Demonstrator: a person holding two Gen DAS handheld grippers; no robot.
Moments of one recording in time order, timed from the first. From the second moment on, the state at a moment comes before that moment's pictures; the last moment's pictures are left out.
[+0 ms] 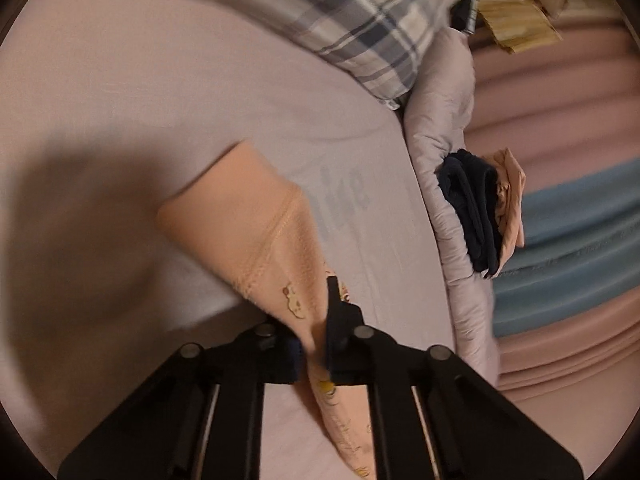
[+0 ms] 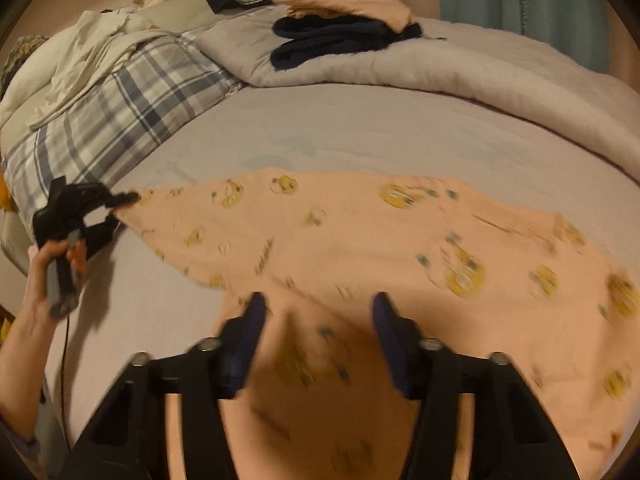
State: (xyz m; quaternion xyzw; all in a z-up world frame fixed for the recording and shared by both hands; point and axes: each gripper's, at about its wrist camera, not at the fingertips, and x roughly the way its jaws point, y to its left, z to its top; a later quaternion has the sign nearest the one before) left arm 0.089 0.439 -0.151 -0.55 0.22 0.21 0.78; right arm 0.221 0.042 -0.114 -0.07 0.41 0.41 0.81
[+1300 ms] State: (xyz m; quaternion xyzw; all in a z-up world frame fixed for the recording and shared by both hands) left arm 0.244 -0.033 -0.108 -0.09 0.45 -0.17 0.87; right arm 0.240 -0.221 -0.111 0.20 0.43 0.22 0.85
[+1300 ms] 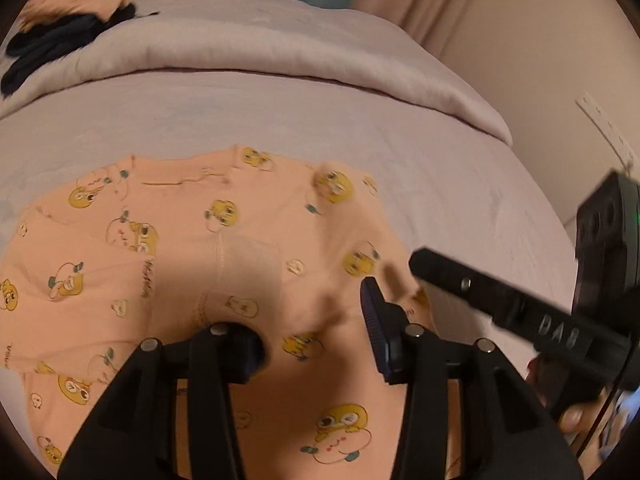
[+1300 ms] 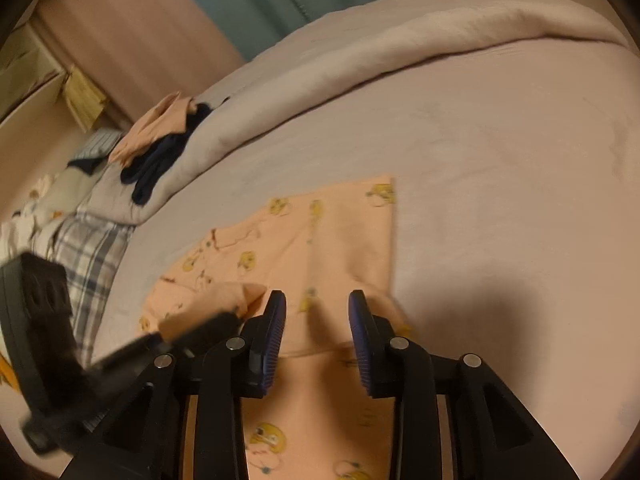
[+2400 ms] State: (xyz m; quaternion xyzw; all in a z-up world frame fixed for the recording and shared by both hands) left arm 0.133 0.156 -0.125 -0.27 0.40 -0.04 0.88; right arm 0.210 -0.061 -0.132 -0.13 0.41 0.28 0.86
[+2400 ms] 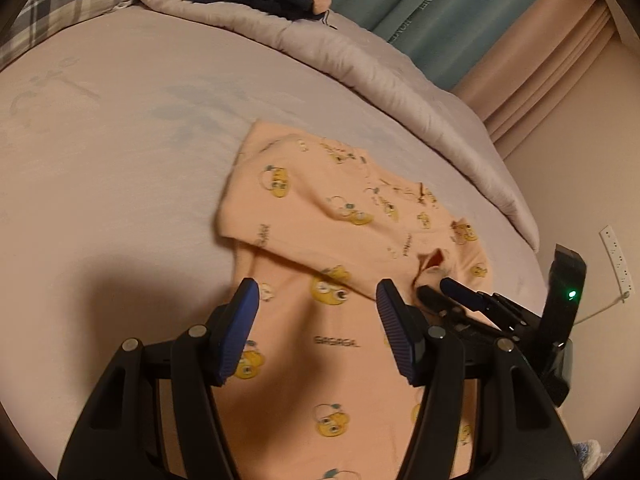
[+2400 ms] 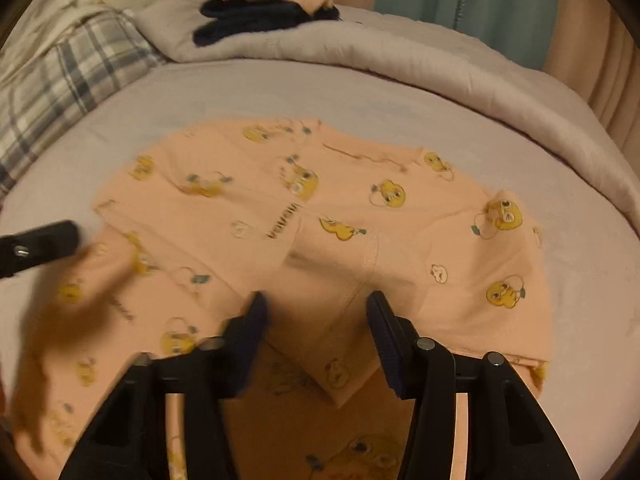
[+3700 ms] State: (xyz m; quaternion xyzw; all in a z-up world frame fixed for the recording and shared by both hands) left arm 0.152 0.157 -0.148 -0.23 0.44 -0.01 0.87; right arm 0.257 -0.174 -0.118 0.08 0.41 0.29 0.86
